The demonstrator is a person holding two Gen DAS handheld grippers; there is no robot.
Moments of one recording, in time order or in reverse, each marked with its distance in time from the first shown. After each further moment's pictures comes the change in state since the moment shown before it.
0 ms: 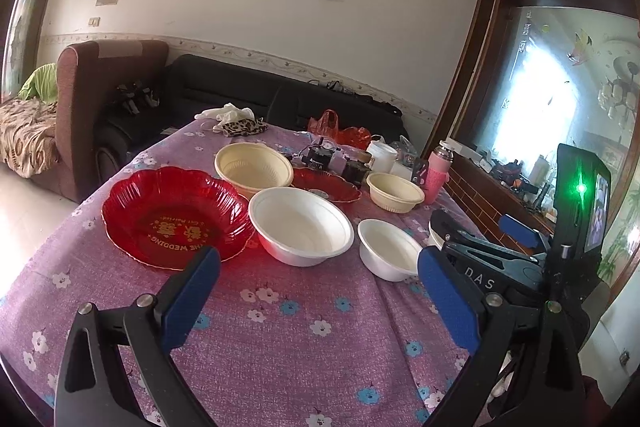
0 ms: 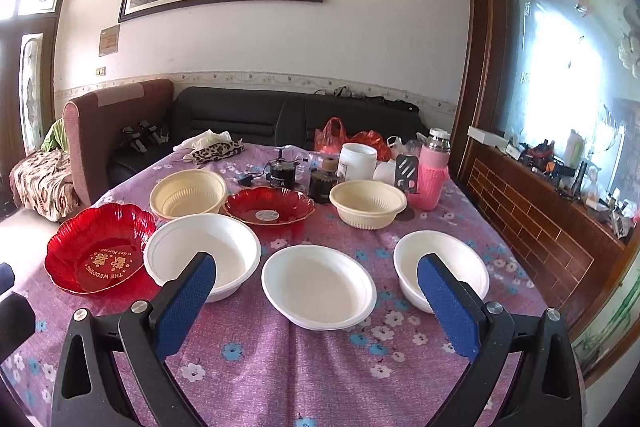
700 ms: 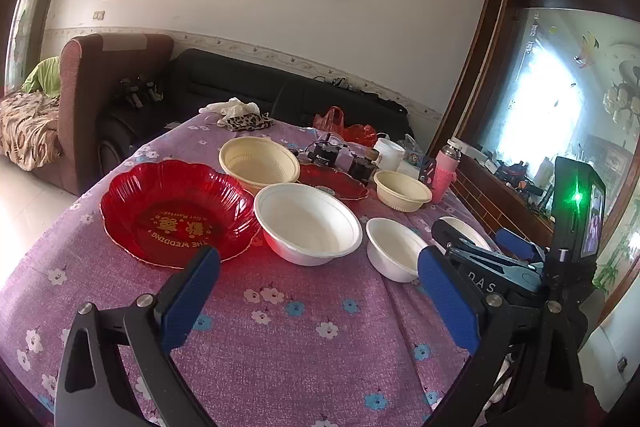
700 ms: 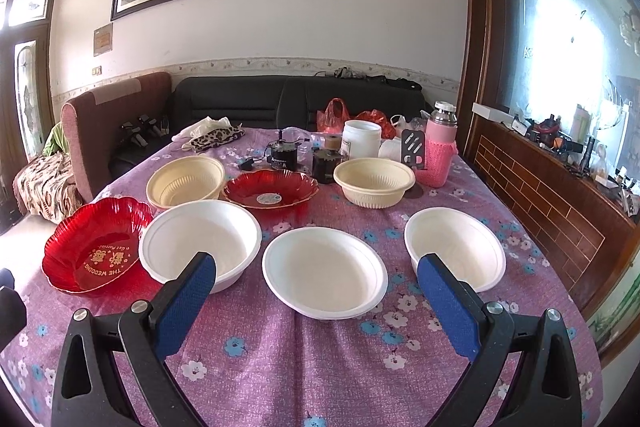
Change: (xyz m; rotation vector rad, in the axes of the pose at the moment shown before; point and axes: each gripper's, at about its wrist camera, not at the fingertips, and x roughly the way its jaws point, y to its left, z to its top) left arm 0.012 0.006 -0.002 -0.015 0.011 0.009; right arm 0.019 -0.004 -0.010 0.045 0.062 0.020
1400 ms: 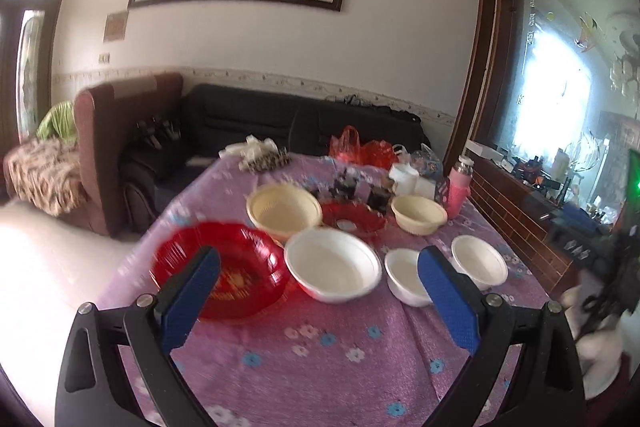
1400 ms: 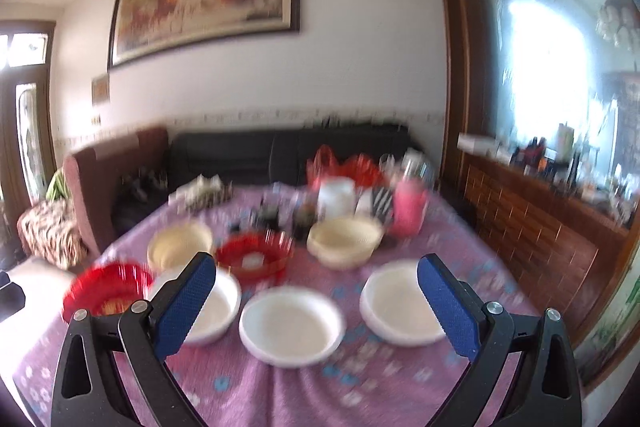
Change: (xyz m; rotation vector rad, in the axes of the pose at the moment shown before) left arm -0.051 -0.014 0.068 0.123 -0.060 0.106; right arm -0.076 -0.066 0.057 0.063 -0.213 -0.003
